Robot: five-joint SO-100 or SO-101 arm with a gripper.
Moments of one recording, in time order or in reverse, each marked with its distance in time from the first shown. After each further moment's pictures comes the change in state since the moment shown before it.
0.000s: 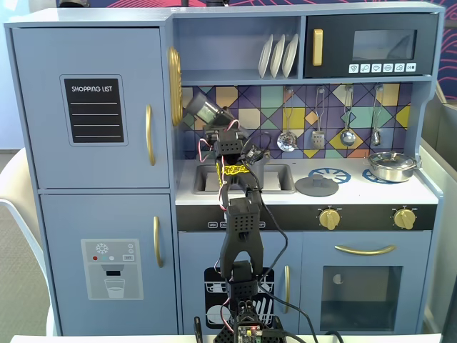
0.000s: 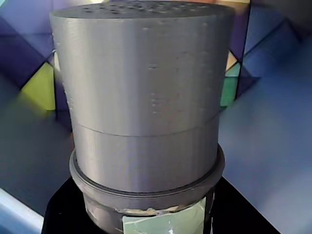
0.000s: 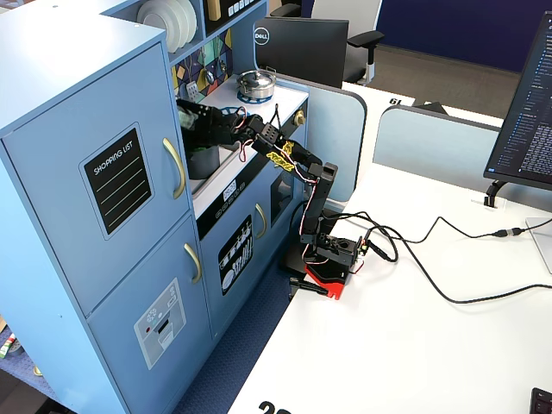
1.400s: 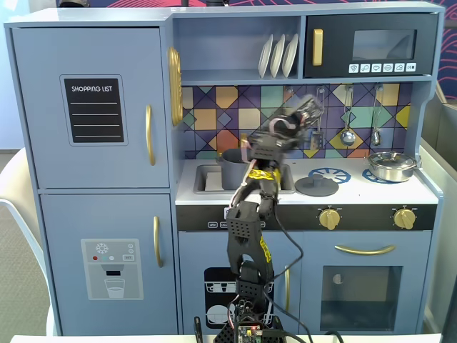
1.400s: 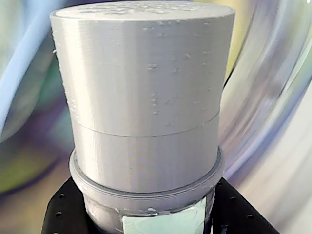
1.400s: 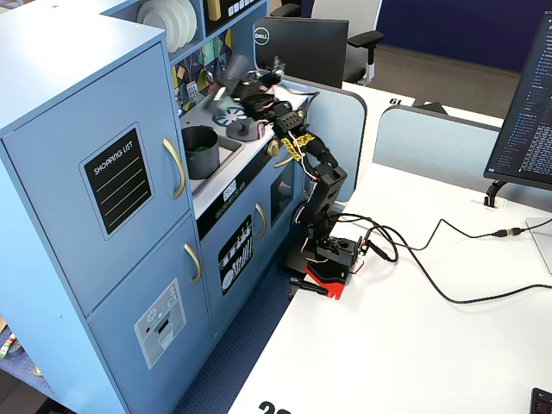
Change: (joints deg) arm 36.3 8.3 15.6 -14.6 -93.0
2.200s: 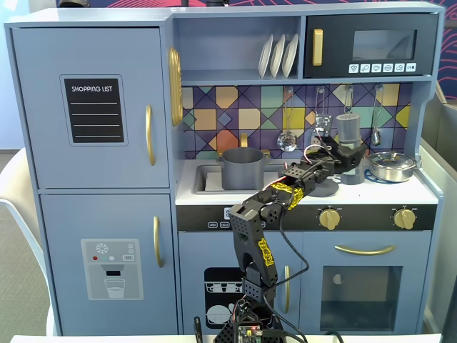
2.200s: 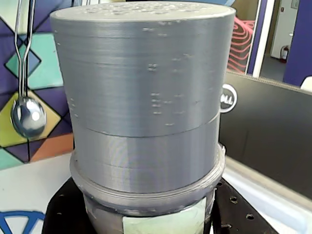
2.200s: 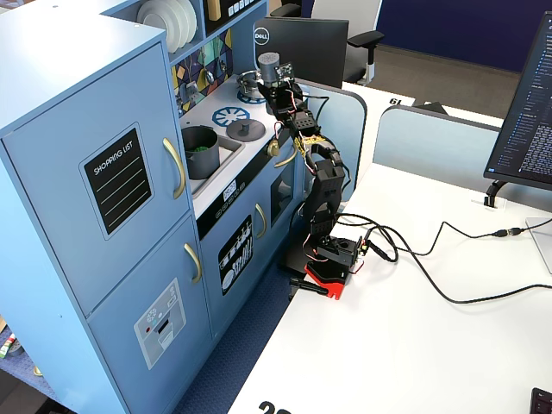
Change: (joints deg) arm 18.8 -4.7 17.4 -25.8 -45.5
